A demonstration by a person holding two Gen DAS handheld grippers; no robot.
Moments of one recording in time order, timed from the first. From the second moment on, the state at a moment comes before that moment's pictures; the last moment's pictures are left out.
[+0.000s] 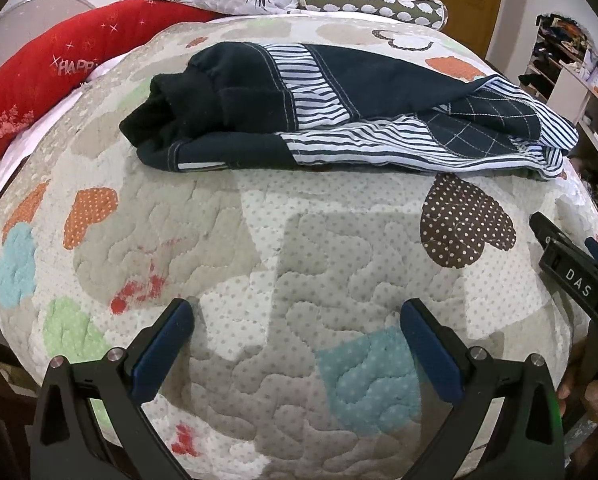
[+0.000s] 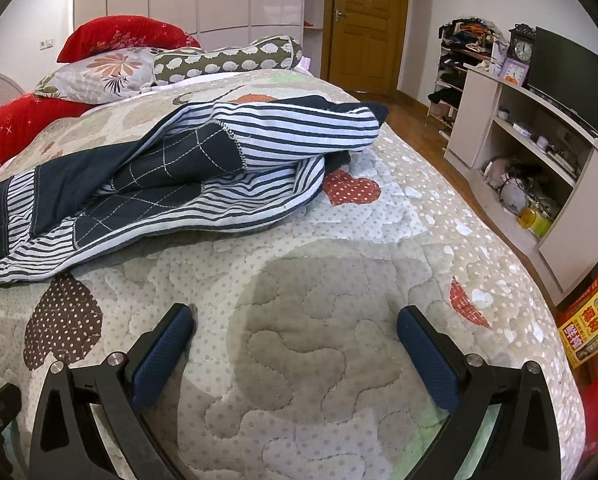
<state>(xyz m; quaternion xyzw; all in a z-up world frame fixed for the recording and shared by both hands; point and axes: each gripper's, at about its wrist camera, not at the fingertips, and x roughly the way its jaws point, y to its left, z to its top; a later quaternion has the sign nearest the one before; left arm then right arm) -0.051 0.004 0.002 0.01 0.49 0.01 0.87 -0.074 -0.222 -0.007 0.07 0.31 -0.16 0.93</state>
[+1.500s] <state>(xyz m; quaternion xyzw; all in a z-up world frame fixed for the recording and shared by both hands) 0.088 0.048 0.031 0.03 0.52 -0.04 0.85 0.014 -0.256 0.064 0.23 0.36 0.07 0.90</state>
